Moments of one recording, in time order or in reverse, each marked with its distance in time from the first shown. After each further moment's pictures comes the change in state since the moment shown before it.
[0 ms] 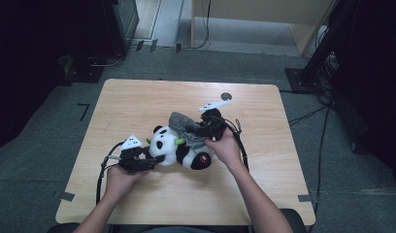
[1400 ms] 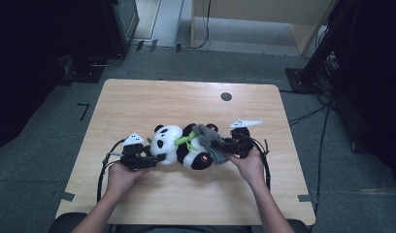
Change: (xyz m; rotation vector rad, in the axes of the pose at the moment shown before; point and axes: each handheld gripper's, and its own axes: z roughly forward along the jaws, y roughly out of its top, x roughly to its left) left arm 0.000 0.010 0.004 0.052 0.004 -0.034; right arm -0.027 -0.079 -0.051 -0.055 -0.020 0.143
